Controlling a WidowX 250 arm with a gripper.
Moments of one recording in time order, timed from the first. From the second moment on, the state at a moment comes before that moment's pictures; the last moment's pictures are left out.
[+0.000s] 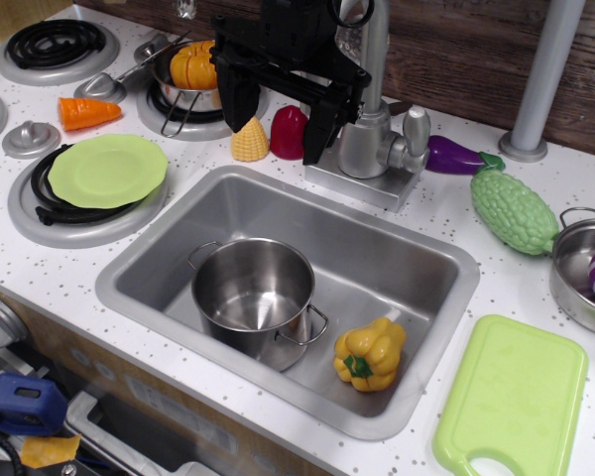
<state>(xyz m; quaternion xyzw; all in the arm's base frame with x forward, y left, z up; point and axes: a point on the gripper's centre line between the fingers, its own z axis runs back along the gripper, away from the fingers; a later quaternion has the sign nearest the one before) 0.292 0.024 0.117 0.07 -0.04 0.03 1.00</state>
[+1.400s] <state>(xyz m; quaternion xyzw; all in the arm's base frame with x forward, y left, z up) 0.329 0.036 0.124 0.14 -0.18 0.03 0.97</state>
